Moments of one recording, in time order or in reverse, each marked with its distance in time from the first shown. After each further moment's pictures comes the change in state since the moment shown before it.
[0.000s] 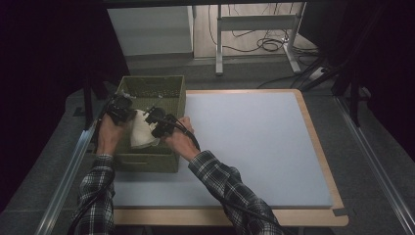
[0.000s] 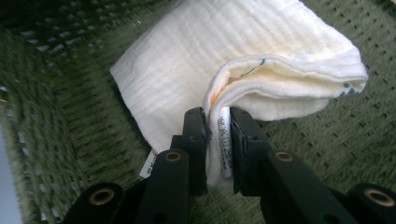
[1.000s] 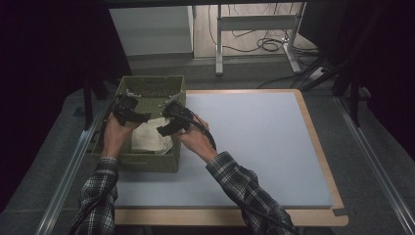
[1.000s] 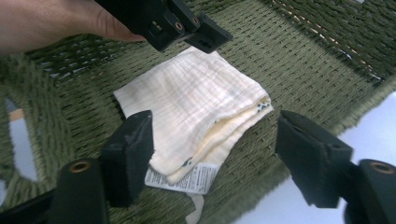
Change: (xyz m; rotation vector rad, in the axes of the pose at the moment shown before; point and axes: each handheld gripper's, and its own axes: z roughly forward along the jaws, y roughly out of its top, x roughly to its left) left arm -0.017 0.006 -0.011 -0.105 -0.119 -0.114; right arm -0.022 -0.026 -0.055 -0.190 -0.011 0.035
